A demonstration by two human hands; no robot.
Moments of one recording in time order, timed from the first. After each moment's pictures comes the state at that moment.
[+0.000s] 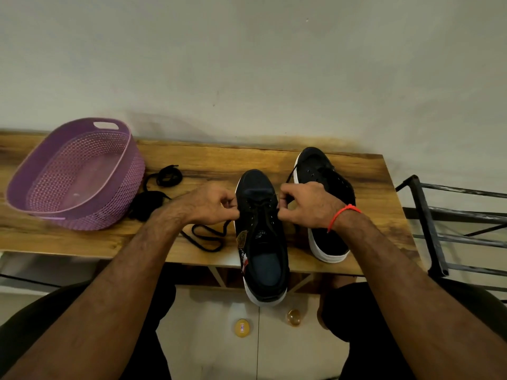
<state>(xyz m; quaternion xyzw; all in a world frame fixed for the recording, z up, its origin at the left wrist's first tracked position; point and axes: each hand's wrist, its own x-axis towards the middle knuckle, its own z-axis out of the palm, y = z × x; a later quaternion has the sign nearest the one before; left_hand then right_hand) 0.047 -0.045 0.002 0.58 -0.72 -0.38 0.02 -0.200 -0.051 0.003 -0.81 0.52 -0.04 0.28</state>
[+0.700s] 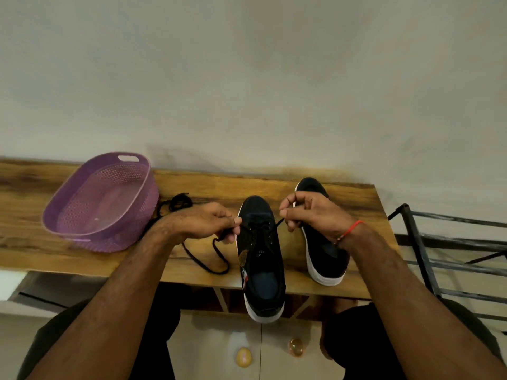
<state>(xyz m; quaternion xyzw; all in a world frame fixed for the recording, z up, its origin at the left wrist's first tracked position) 0.056 -0.025 0.062 0.57 -0.64 -0.51 0.05 -0.210 -0.045 0.043 -0.62 0.47 -0.26 0.57</state>
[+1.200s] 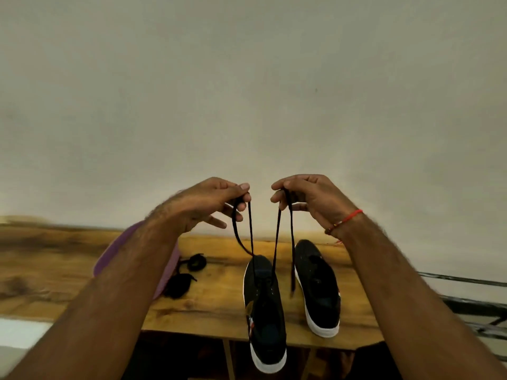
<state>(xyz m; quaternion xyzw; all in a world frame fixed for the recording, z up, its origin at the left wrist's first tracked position) 0.045 0.010 0.257 0.55 -0.64 -0.47 0.28 -0.192 -0.012 0.238 -0.65 0.42 -0.41 0.49</state>
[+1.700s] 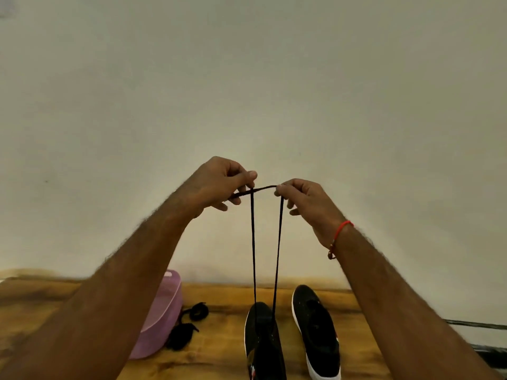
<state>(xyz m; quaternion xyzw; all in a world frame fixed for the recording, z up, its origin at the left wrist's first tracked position) 0.017 0.049 0.390 0.56 -0.70 -0.24 0.39 -0.185 0.026 0.331 -0.65 0.41 -0.52 0.37</state>
